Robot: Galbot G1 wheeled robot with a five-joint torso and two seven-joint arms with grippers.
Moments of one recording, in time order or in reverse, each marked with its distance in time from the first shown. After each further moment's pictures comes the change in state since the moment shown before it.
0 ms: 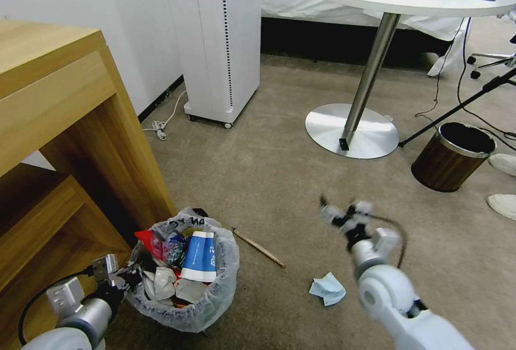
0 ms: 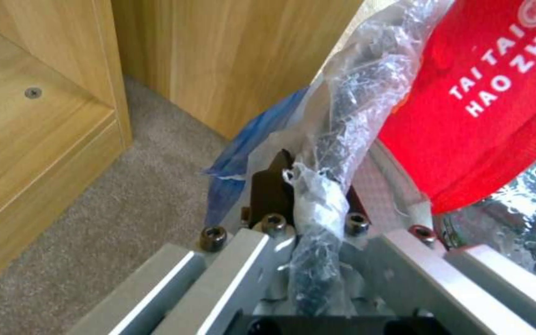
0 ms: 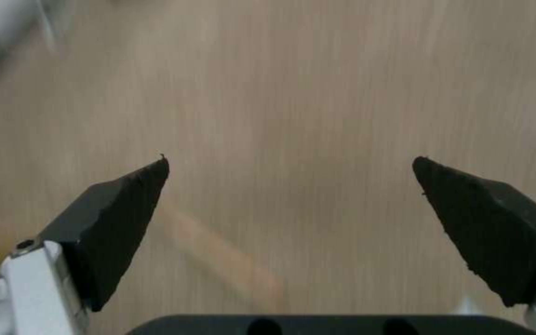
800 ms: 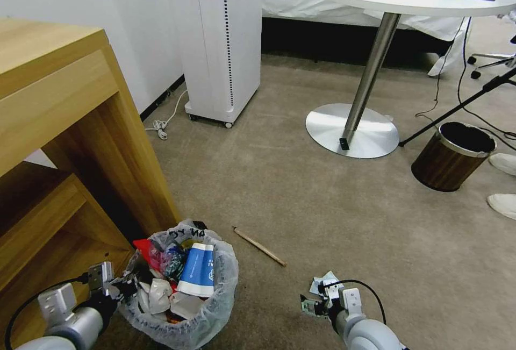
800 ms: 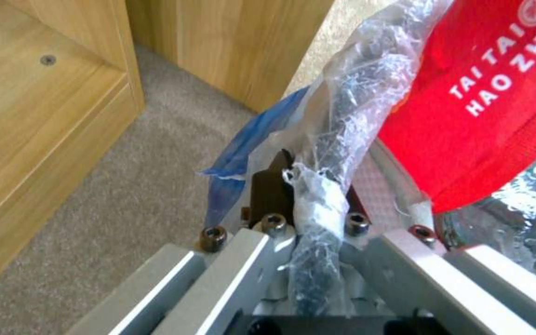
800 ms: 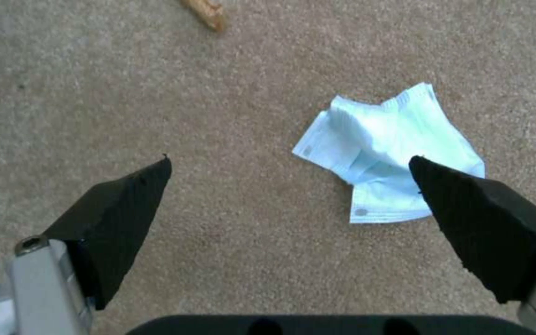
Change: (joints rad) left arm 0.106 0.092 -0.026 -0.061 -0.083 0.051 -0.034; right arm -0.069 -0.160 -0.215 -0.069 -0.153 -0.089 -0.008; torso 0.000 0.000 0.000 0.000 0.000
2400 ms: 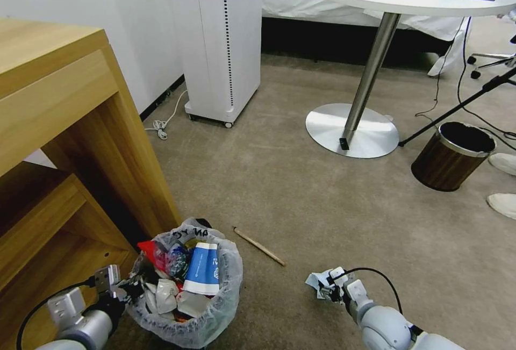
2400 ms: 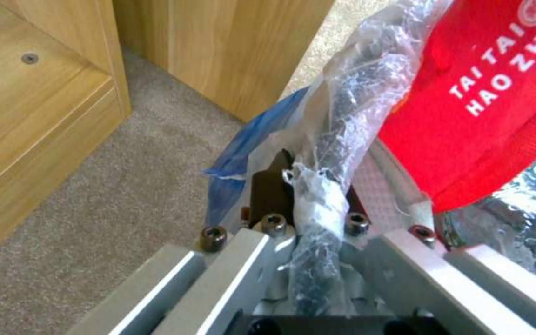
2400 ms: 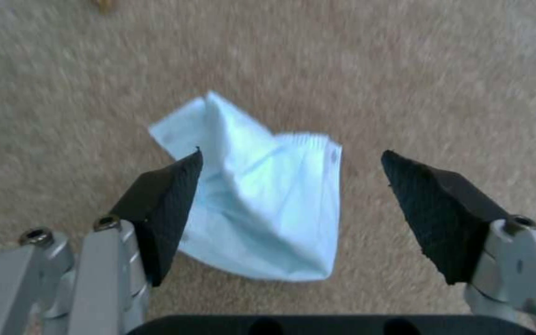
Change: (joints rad) left arm -0.038 -0.085 0.033 0.027 0.066 -0.038 0.022; right arm 0.168 -0.069 -0.126 -0.229 -0.265 0.084 -0.148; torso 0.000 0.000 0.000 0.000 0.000
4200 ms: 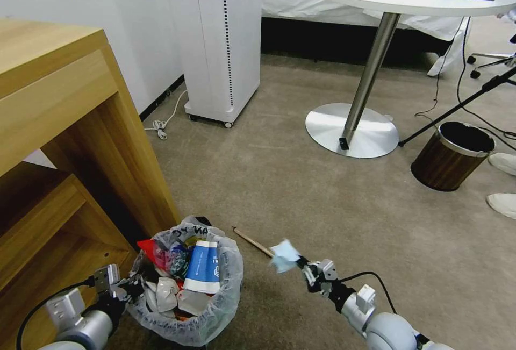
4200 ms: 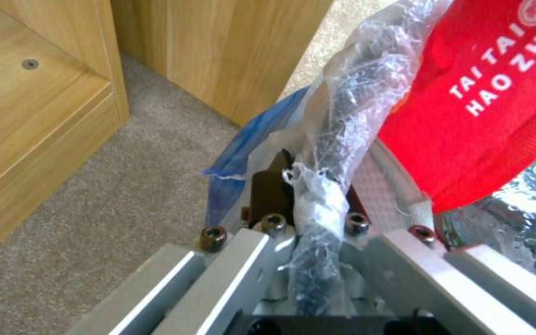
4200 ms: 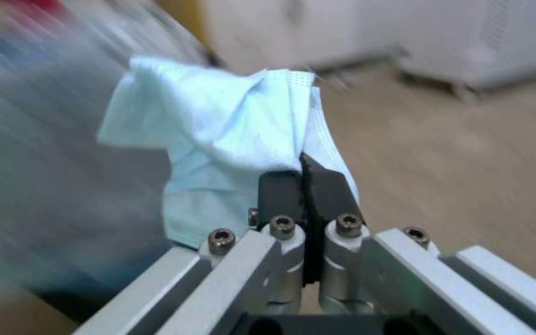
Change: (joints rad) left arm 0.013 -0.016 0.001 -0.018 0.008 -0.016 0.003; right arm -0.052 0.001 0.076 0.066 0.042 0.771 -0.641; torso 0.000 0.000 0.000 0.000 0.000
